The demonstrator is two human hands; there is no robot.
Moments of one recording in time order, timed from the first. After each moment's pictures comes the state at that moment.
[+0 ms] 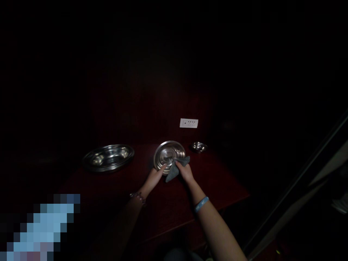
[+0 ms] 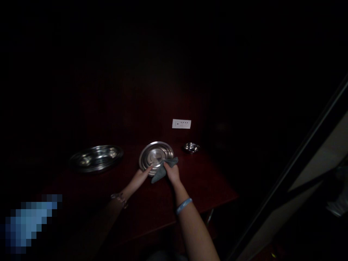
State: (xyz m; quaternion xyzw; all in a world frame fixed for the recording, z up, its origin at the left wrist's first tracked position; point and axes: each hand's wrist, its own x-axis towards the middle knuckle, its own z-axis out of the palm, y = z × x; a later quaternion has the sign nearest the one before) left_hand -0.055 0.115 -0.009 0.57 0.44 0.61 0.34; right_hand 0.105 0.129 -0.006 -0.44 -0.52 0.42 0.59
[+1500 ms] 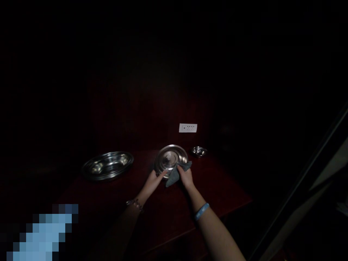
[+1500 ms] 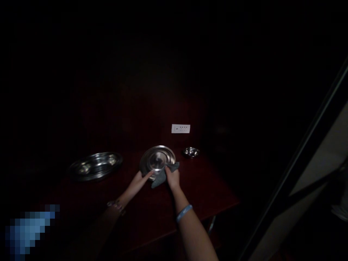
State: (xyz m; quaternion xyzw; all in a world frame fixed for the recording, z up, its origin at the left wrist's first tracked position) left_hand -0.061 0.107 0.010 0.61 0.41 0.58 0.36; right_hand 0.099 0.127 0.001 -0.41 -0.48 0.40 0.66
